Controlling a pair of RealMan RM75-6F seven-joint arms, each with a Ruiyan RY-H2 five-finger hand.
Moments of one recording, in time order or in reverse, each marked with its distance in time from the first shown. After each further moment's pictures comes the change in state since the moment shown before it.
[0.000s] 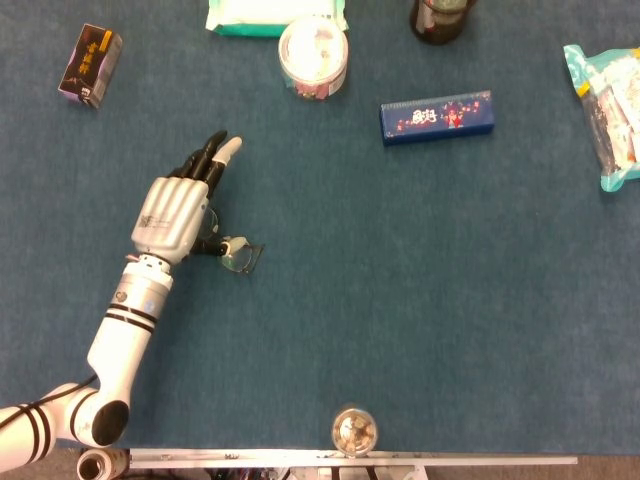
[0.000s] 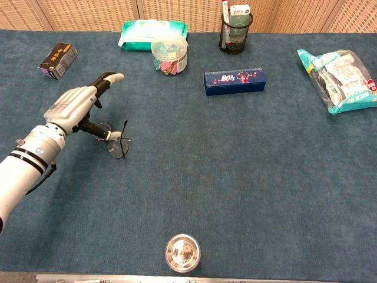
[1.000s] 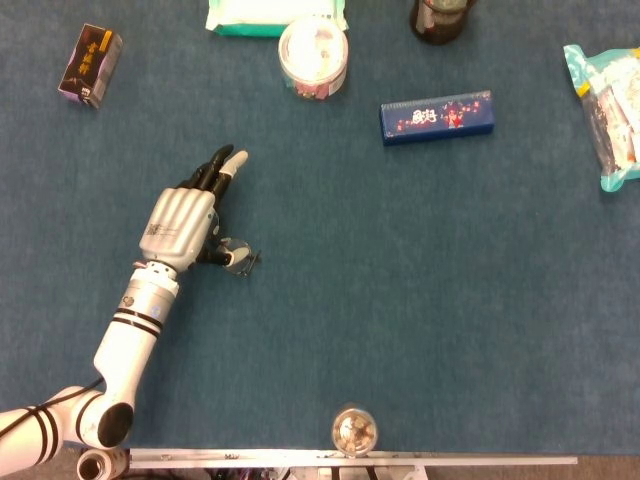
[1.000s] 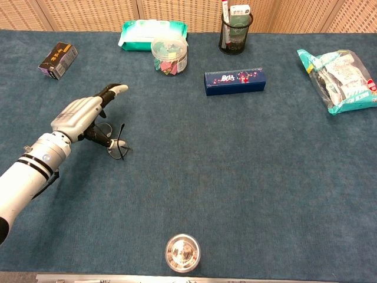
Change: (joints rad) left arm 0.005 -0.036 0.013 0.052 -0.002 -0.035 -0.028; right arm -0.010 -0.002 -0.002 -0.008 0.002 0.001 -0.001
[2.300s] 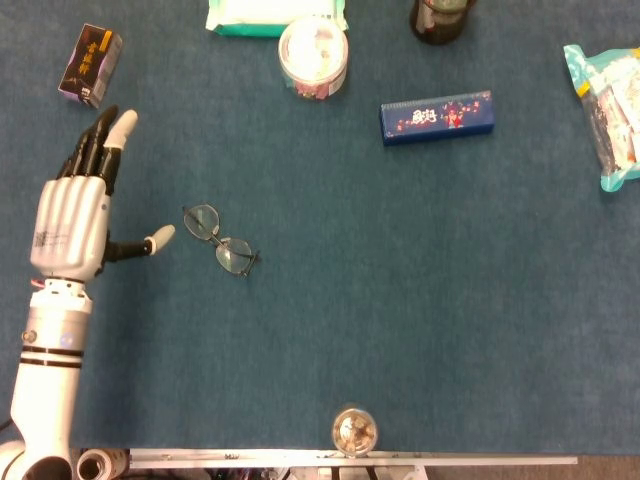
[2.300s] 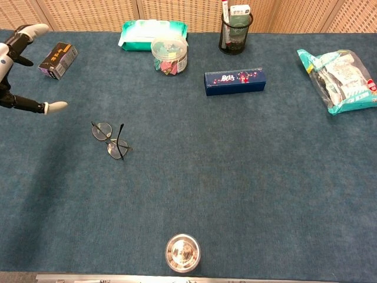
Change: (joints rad) left arm 0.164 0.358 -0.035 -0.585 -0.012 0.287 0.198; right arm 0.049 0.029 0.025 -0.045 -0.059 0.014 0.025
